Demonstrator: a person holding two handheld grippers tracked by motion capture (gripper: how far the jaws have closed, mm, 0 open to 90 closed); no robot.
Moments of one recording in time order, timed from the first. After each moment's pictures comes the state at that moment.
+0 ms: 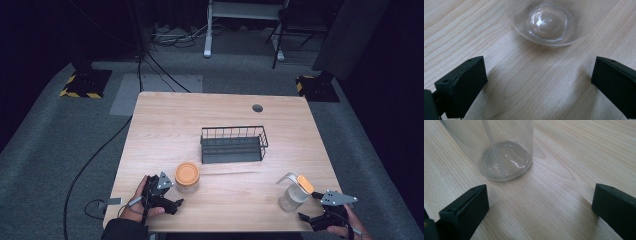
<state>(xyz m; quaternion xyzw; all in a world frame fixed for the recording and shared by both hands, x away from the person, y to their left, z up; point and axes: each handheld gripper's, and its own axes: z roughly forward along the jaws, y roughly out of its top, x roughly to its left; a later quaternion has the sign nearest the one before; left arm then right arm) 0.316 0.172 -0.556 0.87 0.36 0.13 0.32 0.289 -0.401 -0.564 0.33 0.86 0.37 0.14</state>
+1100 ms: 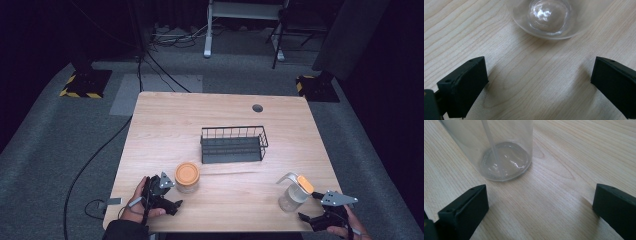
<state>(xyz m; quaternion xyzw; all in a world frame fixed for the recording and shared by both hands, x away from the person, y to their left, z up) 0.315 0.169 -0.549 0.88 0.38 0.12 0.28 0.288 -0.401 -0.566 0.33 0.85 0.37 0.15</state>
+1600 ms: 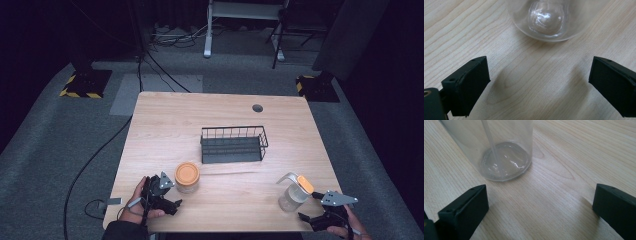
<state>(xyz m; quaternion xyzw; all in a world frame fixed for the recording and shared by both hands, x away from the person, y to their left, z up) 0.311 0.167 -0.541 0.88 0.37 0.13 0.27 0.288 -0.402 -0.566 0.33 0.85 0.37 0.15</state>
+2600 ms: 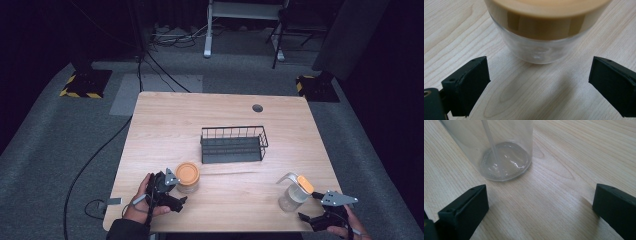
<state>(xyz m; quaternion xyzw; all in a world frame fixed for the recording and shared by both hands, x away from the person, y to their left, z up) 0.316 0.150 -0.523 0.88 0.37 0.13 0.28 0.288 -0.402 -0.566 0.33 0.85 0.37 0.15</state>
